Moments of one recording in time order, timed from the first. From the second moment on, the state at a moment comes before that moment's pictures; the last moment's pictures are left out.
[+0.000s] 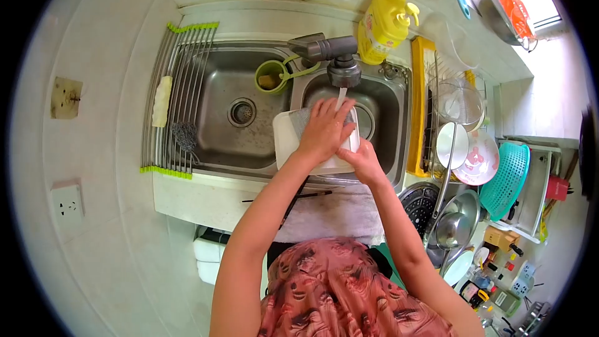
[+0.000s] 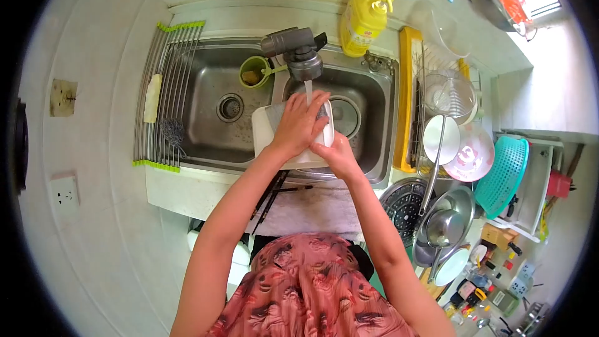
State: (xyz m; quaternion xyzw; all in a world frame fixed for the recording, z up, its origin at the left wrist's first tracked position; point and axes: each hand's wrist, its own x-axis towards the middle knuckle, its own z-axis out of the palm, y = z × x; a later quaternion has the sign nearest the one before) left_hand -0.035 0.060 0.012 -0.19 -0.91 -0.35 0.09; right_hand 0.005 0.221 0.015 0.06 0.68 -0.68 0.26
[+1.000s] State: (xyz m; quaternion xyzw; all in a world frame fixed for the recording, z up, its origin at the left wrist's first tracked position) left_hand -0.081 0.057 0.033 -0.24 -0.89 -0.33 0.21; right_hand -0.021 0.223 0.019 -0.06 0.77 -0.56 0.30
